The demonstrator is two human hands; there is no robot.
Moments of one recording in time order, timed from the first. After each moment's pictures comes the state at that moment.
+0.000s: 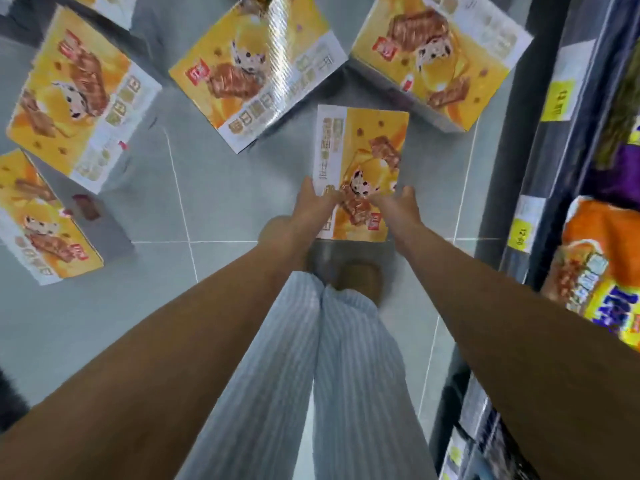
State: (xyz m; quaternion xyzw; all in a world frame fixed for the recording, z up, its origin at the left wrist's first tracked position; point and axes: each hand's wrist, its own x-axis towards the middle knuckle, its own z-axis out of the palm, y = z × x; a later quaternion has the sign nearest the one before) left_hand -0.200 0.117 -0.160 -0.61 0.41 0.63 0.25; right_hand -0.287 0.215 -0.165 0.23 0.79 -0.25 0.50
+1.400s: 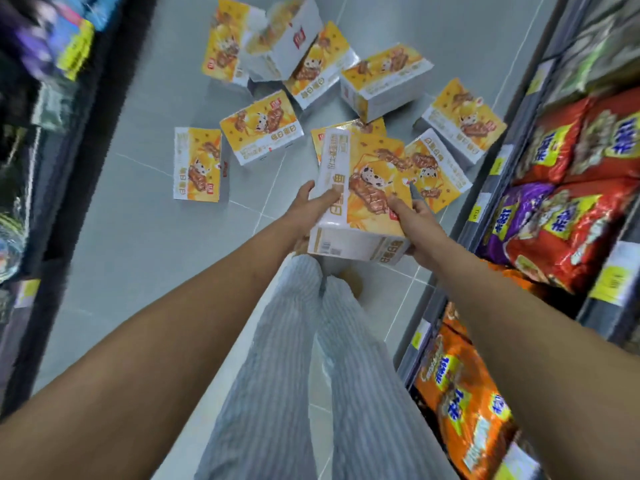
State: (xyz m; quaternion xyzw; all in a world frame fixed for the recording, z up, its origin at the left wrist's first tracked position) left_hand -0.081 0.097 0.191 -0.63 0.35 0.69 0.05; right_hand -0.249 0.195 0.178 0.02 0.76 -0.27 0.59
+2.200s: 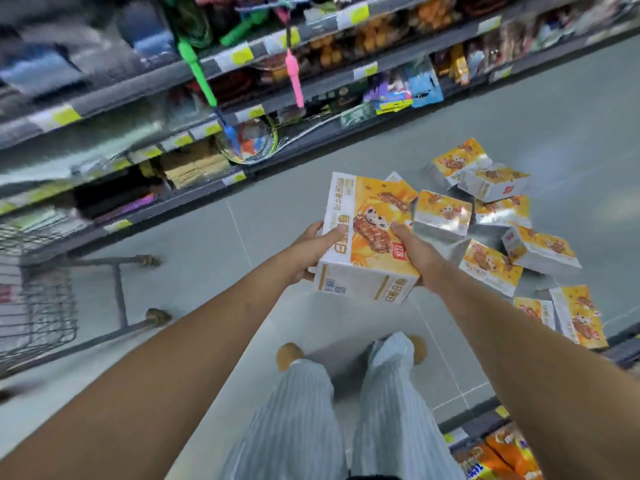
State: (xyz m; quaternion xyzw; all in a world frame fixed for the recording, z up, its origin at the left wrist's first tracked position) left_hand 0.334 0.276 0.406 -0.70 0.19 0.66 -0.22; right_hand 0.141 0.216 0.384 -0.33 0.69 -0.05 0.64
